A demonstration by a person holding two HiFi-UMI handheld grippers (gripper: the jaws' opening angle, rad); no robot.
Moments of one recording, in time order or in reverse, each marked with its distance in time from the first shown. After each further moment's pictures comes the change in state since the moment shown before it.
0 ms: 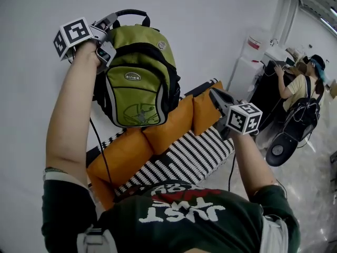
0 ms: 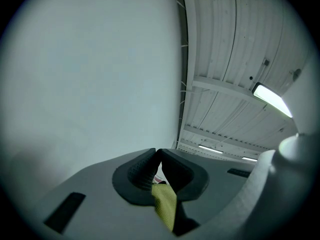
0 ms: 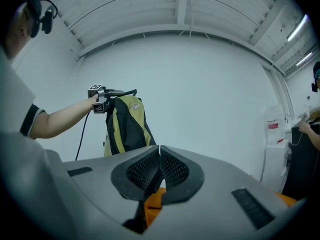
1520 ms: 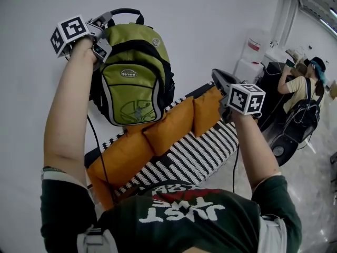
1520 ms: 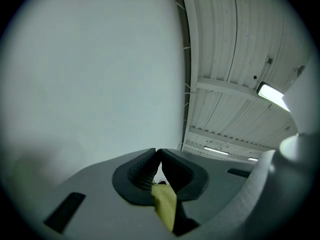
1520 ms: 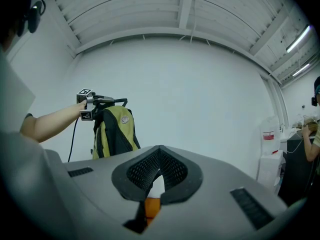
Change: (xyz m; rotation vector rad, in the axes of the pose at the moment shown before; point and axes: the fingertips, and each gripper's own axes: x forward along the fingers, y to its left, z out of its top) left arm -0.008 0.001 0.005 0.022 -0.031 0.059; right arm 0.012 -0.026 0.055 -0.044 -0.045 -0.057
